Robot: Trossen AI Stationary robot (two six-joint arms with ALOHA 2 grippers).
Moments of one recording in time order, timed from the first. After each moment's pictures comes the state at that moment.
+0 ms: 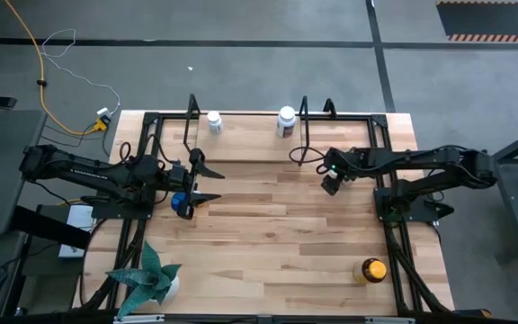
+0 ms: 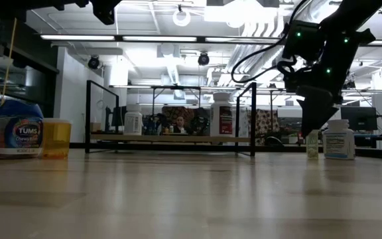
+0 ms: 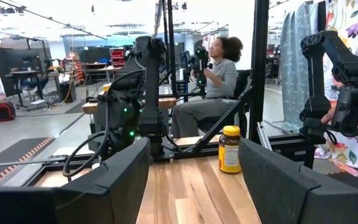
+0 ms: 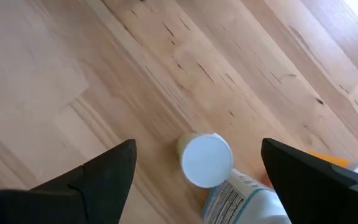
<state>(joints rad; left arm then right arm) 0.03 0.84 0.43 0.51 0.03 0.06 -0.27 1.19 0.62 -0.65 0.24 0.38</state>
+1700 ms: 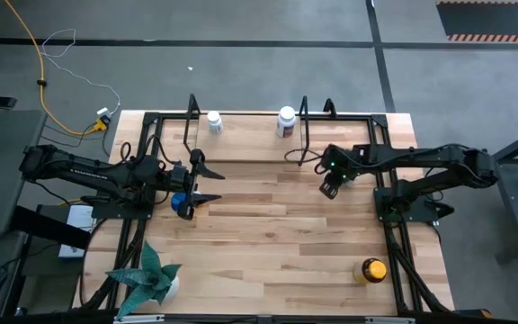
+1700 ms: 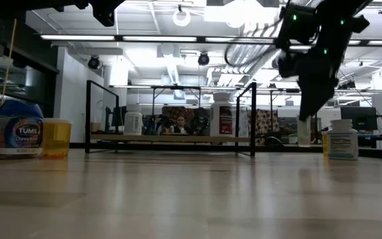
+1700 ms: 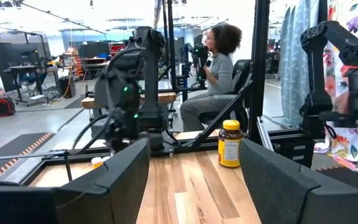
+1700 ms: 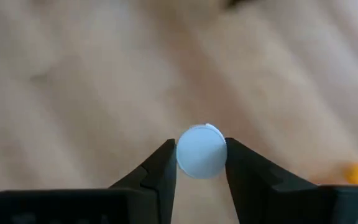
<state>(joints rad) 0.03 0.84 0.43 0.49 0.03 0.06 -0.22 1.18 0.74 -0.73 0.02 0.35</state>
